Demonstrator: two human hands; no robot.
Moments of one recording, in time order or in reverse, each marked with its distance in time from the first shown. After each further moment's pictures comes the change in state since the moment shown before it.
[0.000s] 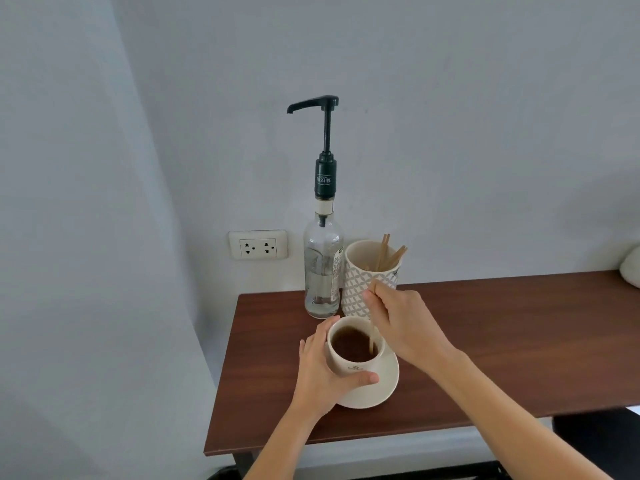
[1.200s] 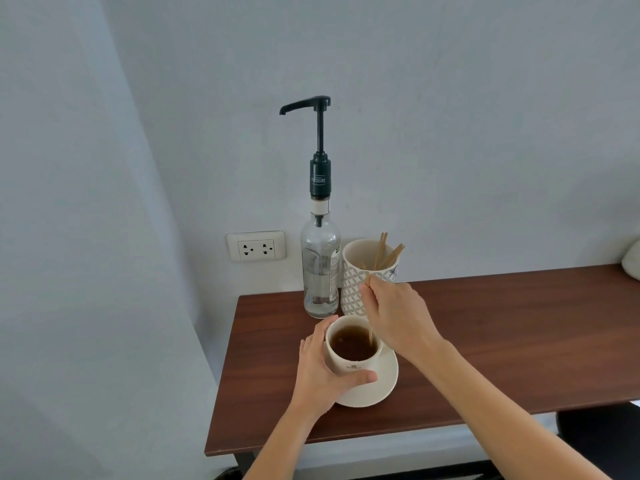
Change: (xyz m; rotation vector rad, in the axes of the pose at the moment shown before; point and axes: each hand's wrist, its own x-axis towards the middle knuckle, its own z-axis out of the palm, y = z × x) left_hand -0.001 0.001 0.001 -0.032 0.018 0.038; right_hand 0.009 -0.012 0.000 -0.136 0.022 0.127
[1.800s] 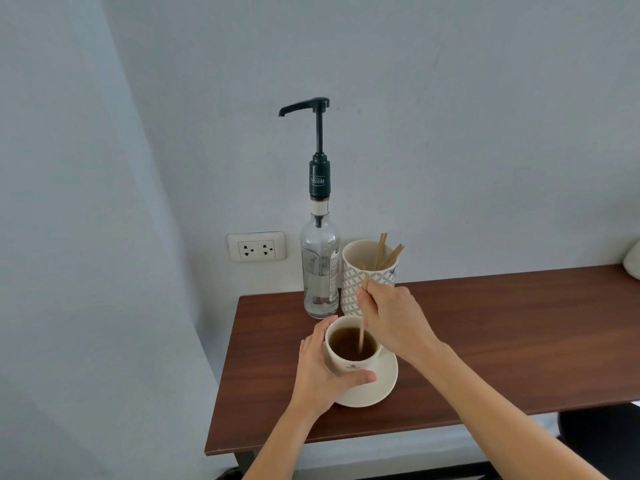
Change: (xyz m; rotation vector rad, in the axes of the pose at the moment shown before) left_hand 0.000 0.000 0.000 -0.020 0.015 0.000; right_hand -0.002 0.000 0.004 0.141 -0.025 0.037
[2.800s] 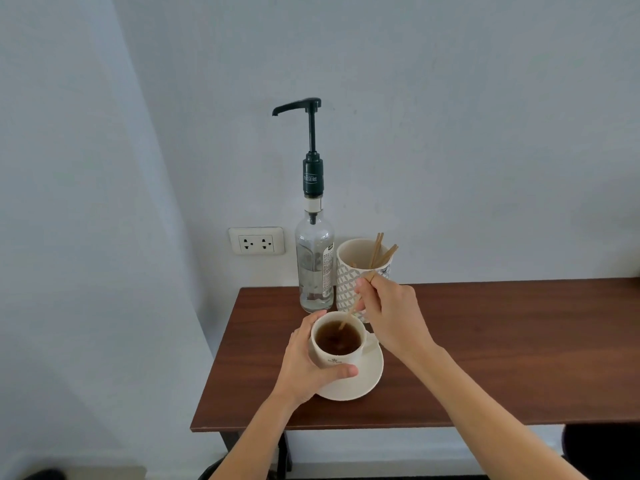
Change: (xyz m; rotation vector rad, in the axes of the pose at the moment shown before) left_hand -0.002 0.007 0.003 -0.005 -0.002 -0.095; right_hand -0.004 0.023 -0.016 0.131 0.086 -0.122
